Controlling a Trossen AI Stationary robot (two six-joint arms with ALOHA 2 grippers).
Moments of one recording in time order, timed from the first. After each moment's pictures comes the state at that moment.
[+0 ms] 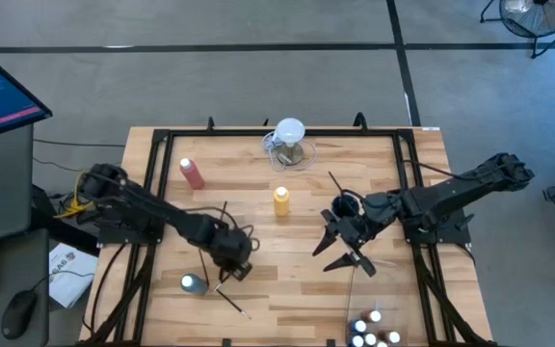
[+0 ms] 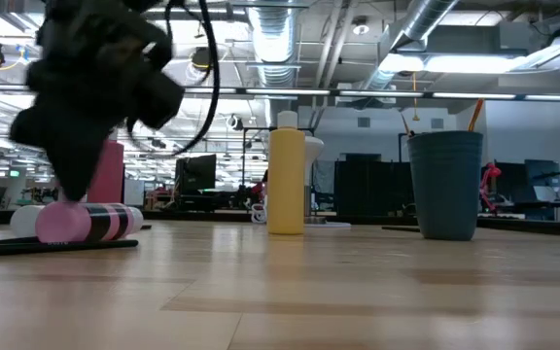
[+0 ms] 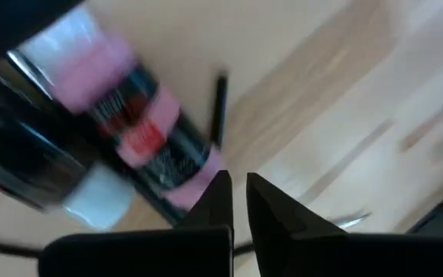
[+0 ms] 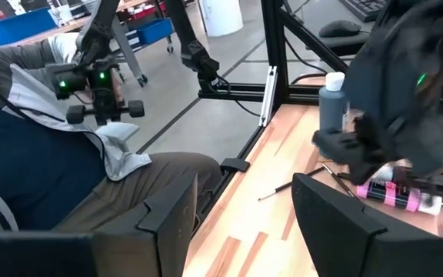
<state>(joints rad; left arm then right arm) -0.36 1.63 0.95 -0.56 0.14 -1.26 0.32 1.20 0.86 0.08 -0.29 0.17</state>
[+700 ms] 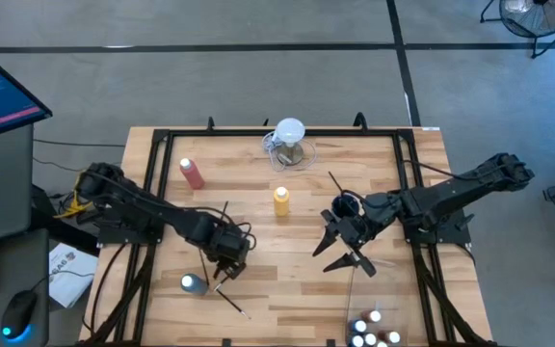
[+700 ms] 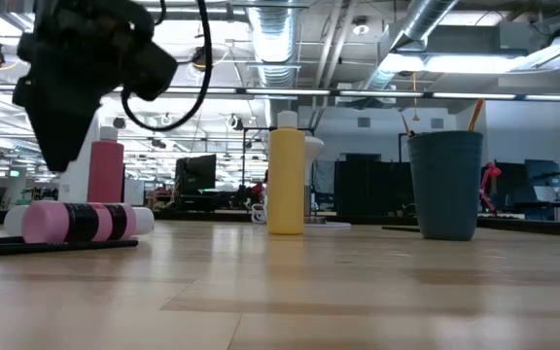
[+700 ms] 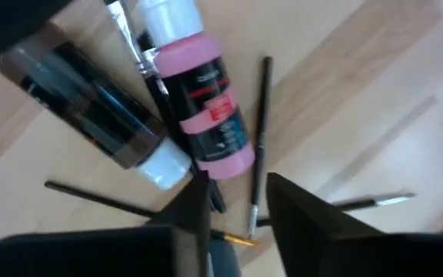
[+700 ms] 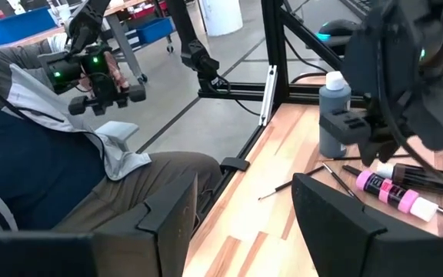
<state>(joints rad) -0.37 1.60 1.06 -0.84 0.07 -1.19 0.32 1.20 0.86 0.08 -0.29 0.17</state>
